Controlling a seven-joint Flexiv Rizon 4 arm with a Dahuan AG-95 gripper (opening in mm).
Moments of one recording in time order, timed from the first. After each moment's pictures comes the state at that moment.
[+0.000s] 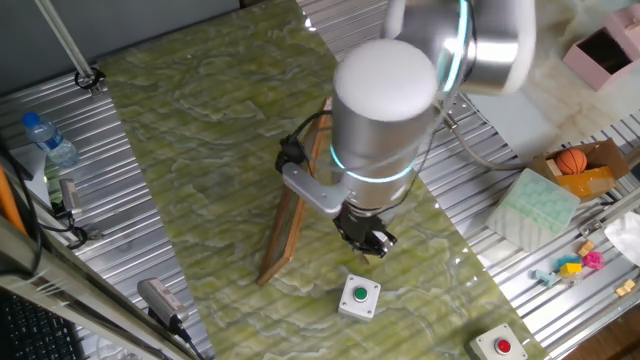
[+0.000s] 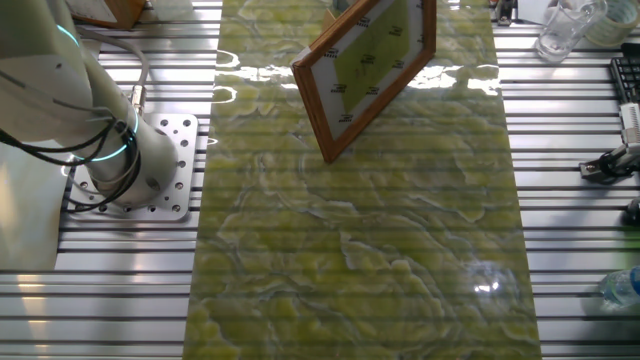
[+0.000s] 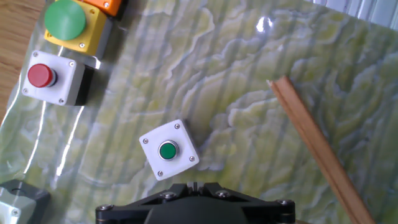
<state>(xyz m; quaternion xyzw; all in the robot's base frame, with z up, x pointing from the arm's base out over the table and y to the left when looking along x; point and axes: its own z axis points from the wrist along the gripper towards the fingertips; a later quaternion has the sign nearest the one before) 0.424 0.362 0.227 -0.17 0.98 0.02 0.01</state>
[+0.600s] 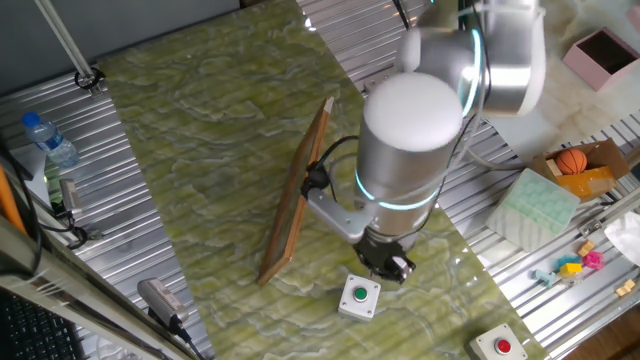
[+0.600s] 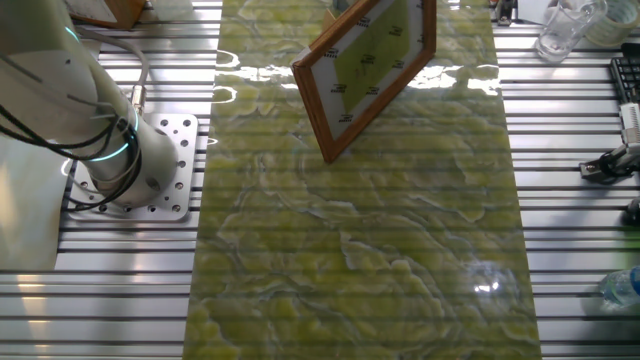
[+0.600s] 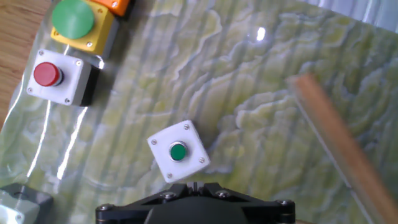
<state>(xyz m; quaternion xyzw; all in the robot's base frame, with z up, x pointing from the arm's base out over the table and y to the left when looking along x) 0.418 0.401 0.200 -0.15 0.99 0.05 0.01</state>
